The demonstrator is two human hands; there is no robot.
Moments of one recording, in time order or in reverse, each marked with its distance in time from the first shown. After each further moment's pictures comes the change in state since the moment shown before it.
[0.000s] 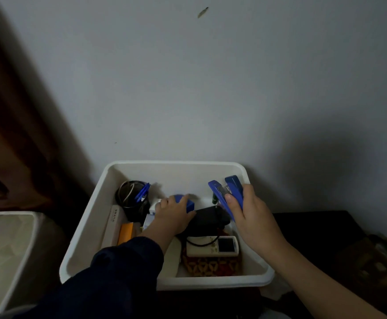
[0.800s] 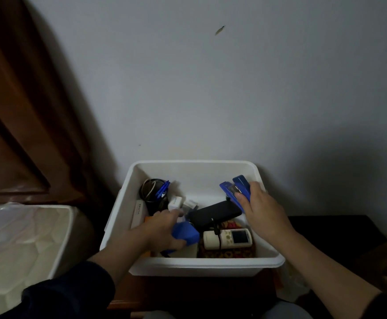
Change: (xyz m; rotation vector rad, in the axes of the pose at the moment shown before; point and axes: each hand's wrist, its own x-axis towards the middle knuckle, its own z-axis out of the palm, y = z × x) left_hand -0.088 -0.080 -0.026 -0.178 -0.159 0.158; right_hand 0.003 -0.013 0.000 -0.220 -0.061 -0.009
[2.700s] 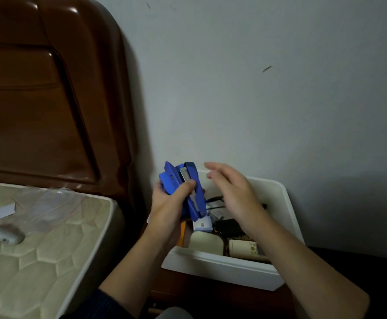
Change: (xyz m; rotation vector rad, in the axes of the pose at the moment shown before) left_hand -0.120 0.046 -0.048 -1.698 0.820 0.187; right_hand -0.023 -0.180 -0.044 0.955 -0.125 -0.222
